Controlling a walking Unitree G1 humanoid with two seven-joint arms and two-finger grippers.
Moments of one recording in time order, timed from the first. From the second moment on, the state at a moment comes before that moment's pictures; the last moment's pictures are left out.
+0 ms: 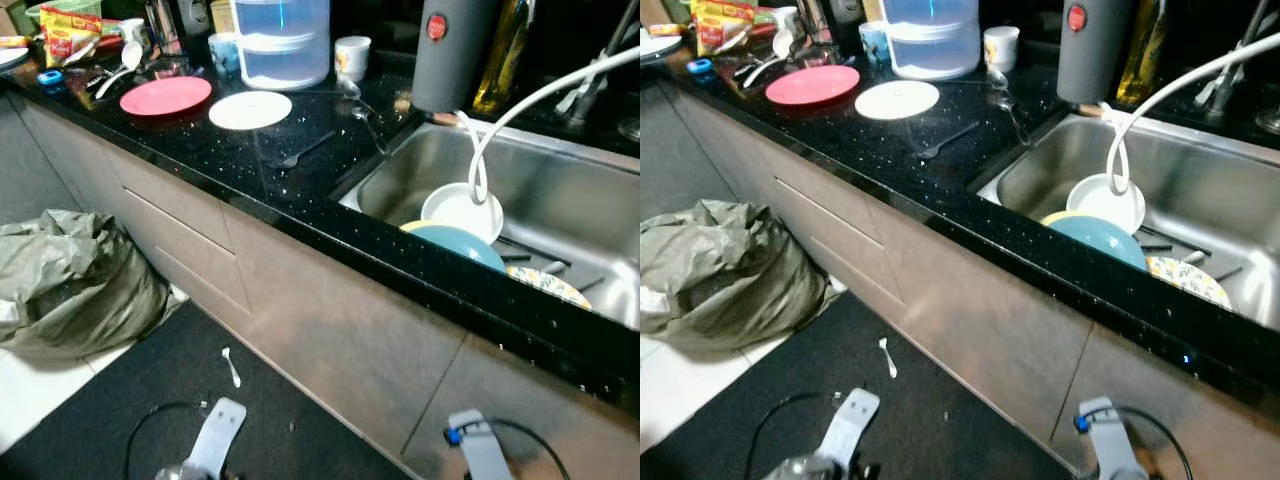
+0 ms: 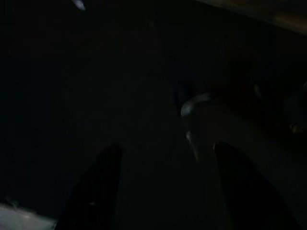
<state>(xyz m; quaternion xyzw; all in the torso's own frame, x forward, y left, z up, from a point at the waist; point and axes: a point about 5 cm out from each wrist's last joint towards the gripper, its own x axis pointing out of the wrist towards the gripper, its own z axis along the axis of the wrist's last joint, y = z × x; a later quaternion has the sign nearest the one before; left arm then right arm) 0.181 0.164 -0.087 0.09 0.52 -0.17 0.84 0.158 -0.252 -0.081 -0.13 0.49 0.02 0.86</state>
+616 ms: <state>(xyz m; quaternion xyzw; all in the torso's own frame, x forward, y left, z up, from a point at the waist) 0.177 0.167 -0.089 0.09 0.52 -0.17 0.83 0.163 -0.242 -0.080 -0.11 0.48 0.04 0.87</state>
